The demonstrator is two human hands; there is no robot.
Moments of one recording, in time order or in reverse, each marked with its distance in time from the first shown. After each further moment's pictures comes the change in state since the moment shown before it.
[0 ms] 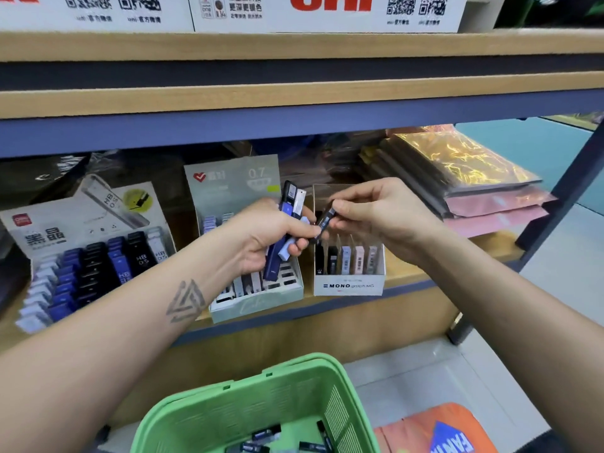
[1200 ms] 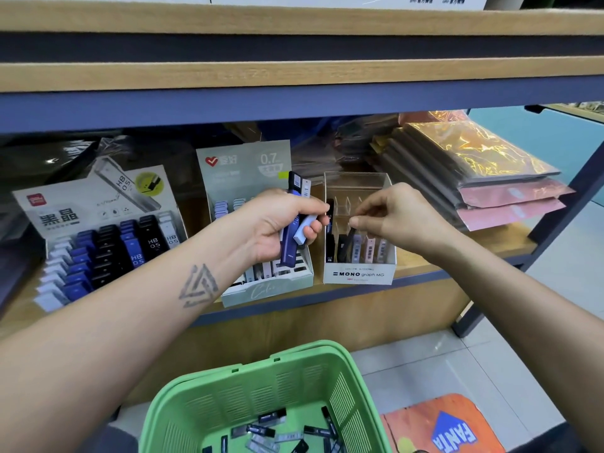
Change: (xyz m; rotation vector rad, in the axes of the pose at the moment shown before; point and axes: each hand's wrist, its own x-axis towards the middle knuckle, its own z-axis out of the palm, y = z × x) left_hand -0.001 -0.004 0.000 -0.194 -0.008 -0.084; right_hand 0.000 0.024 -0.012 -0.847 0.073 -0.154
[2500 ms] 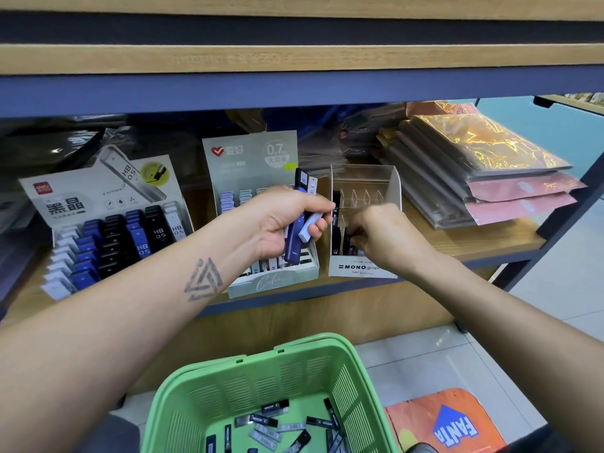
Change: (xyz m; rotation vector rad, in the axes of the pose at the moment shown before) left_hand -0.001 -0.006 -0.004 0.027 -0.003 -0.031; right_hand 0.002 0.017 0.049 -0.395 -0.028 -0.123
